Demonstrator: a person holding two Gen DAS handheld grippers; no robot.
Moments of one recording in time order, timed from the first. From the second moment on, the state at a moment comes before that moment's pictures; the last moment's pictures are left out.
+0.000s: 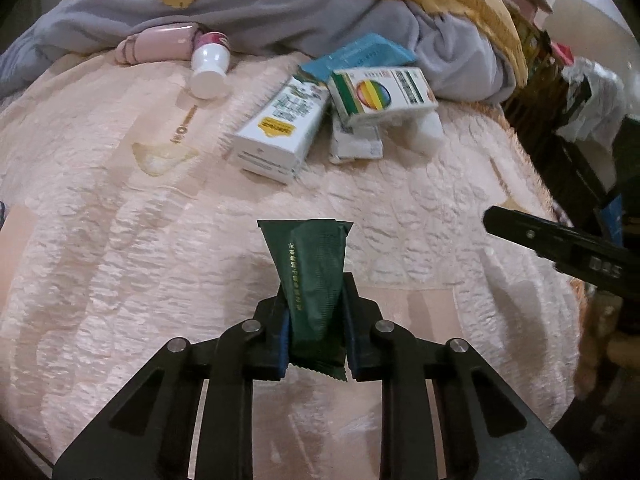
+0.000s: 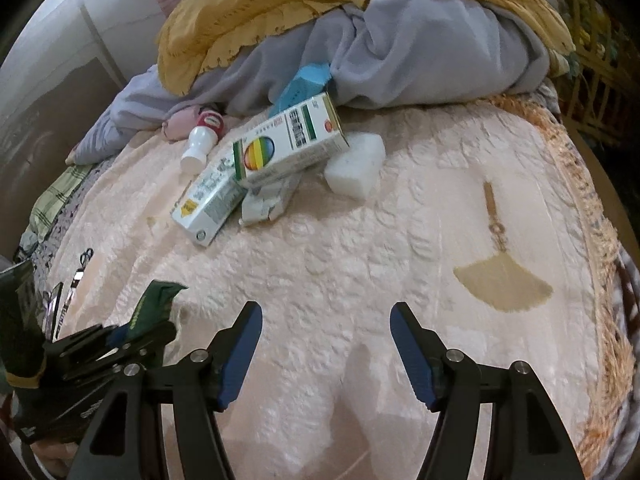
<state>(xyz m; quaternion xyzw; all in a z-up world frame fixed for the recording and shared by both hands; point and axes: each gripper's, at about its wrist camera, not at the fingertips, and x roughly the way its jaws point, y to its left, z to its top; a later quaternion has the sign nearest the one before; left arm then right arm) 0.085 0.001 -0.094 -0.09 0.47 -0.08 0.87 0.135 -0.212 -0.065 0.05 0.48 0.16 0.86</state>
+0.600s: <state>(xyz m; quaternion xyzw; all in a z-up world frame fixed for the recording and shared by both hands) 0.096 0.030 -0.101 -0.15 0.49 -0.09 0.85 0.242 -0.194 -0.084 0.06 0.46 0.11 0.88</state>
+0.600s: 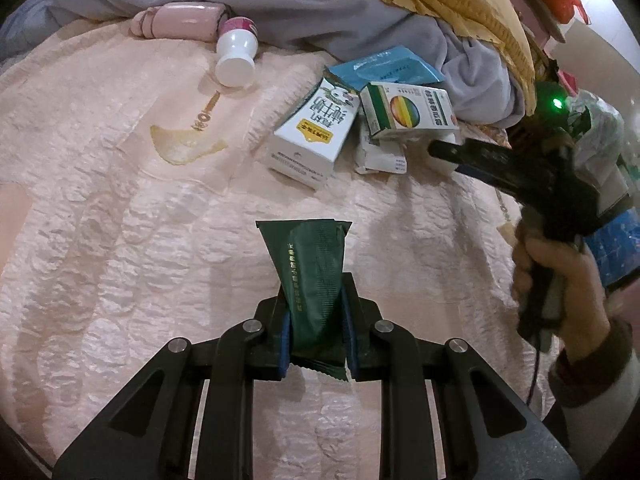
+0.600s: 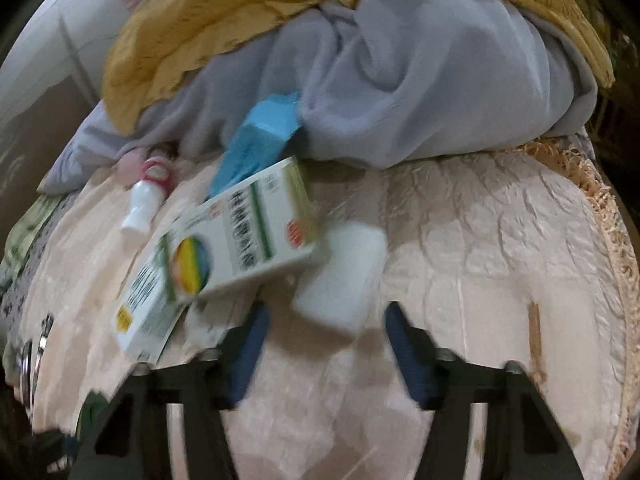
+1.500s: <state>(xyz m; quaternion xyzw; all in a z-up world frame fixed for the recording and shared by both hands) 0.073 -0.078 -0.060 -0.09 0.47 -0.15 0.86 0.063 -0.263 -0.028 0.02 0.42 0.16 0.89</state>
